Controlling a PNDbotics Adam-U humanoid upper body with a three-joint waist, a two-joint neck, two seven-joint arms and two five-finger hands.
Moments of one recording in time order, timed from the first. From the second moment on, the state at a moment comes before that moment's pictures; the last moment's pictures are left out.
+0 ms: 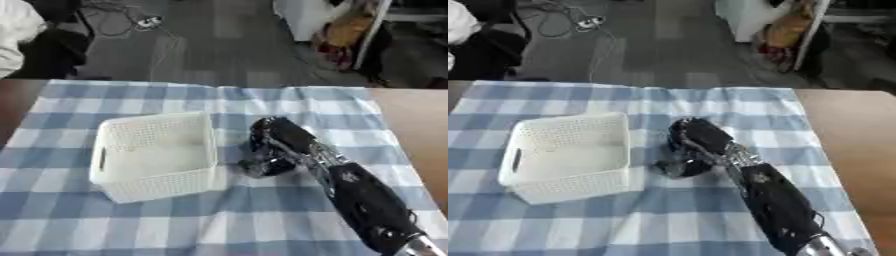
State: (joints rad) left arm -0.41 0.32 -0.17 -1.99 0.07 -0.28 0.37; right arm -0.89 -0.43 0.09 -0.70 1.22 -0.76 -0.41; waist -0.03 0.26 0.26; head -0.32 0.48
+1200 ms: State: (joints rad) left arm -0.40 0.32 -0.17 -1.99 0.07 -0.27 0.37; right arm -0.86 -0.52 0.15 -0.88 0.50 -0.74 0.13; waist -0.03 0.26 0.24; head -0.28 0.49
